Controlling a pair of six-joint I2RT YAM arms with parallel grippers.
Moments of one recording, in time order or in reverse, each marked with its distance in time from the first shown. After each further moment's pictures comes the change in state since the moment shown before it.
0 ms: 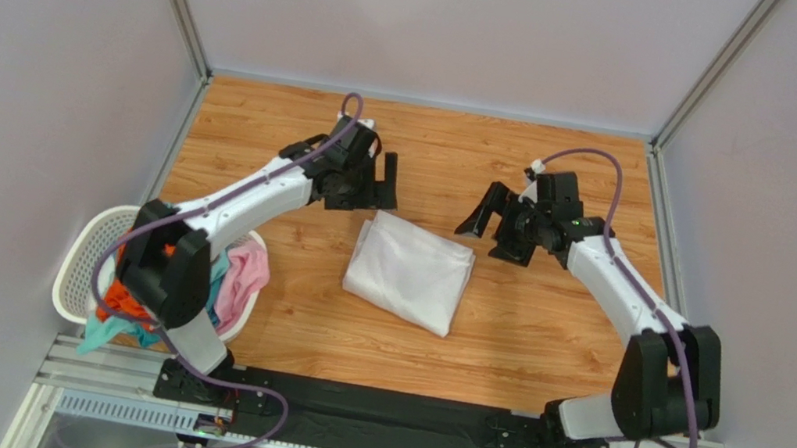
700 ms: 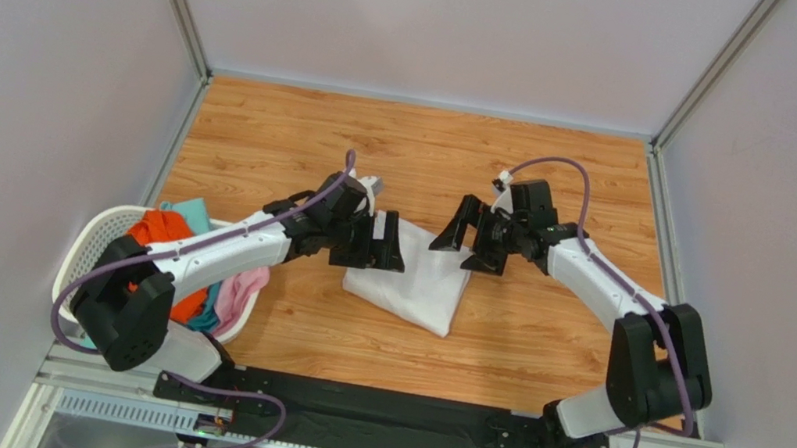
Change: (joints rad) left arm -0.126 -0.289 -0.404 0.202 0.222 -0.073; right arm 0.092 -0.005 -0.071 0.106 -0.129 0.024
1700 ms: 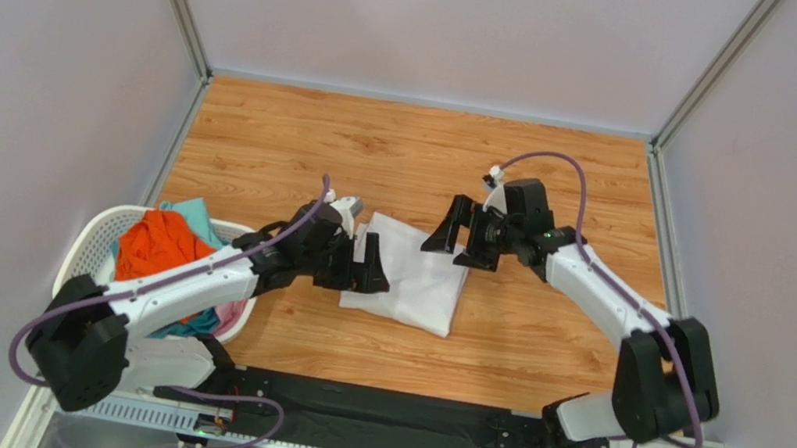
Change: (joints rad) left arm -0.034 -0.209 -0.241 0.097 -0.029 -0.028; right arm 0.056 0.002 0.019 0.027 0.016 -0.037
